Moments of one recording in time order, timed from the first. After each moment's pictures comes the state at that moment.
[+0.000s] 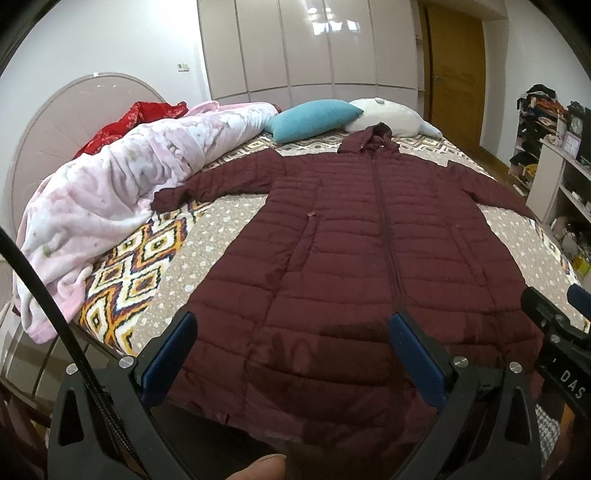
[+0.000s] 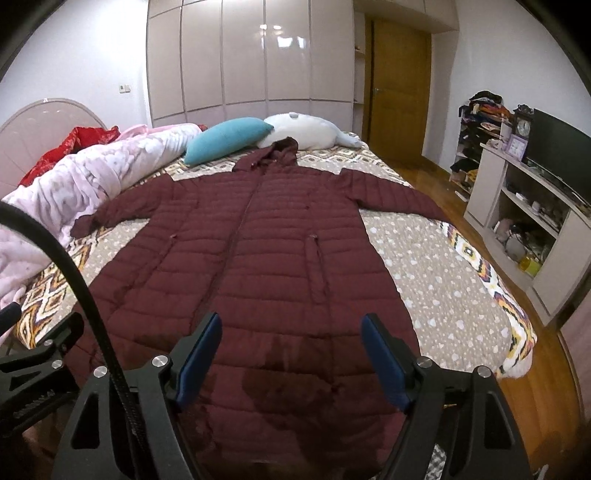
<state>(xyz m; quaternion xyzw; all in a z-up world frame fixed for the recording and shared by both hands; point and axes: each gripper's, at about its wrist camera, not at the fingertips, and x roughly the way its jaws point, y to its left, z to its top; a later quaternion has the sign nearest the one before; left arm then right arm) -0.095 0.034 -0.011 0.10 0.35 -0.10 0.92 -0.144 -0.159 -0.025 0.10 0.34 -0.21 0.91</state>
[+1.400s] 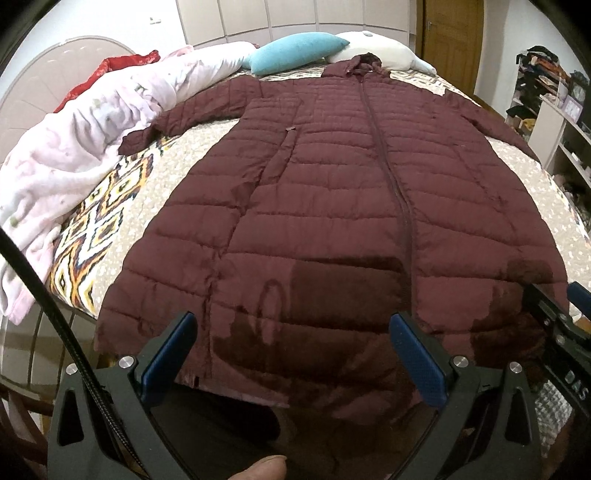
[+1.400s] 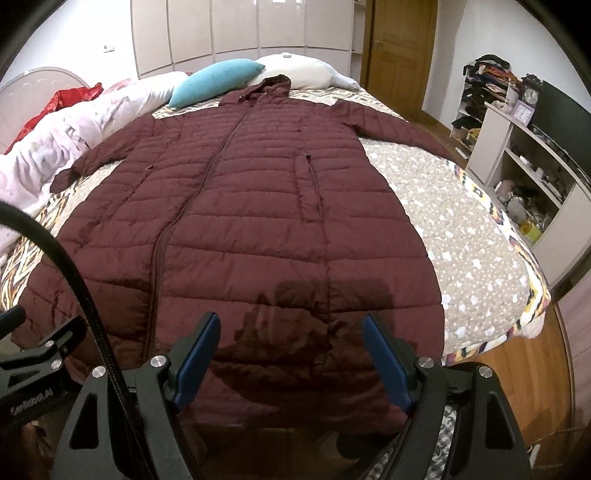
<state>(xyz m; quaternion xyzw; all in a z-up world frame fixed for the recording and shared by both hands) -0.076 0.023 -0.089 0.13 0.45 -0.12 0.87 -0.137 -0.170 -0.091 0.12 0.43 -0.20 0.87</state>
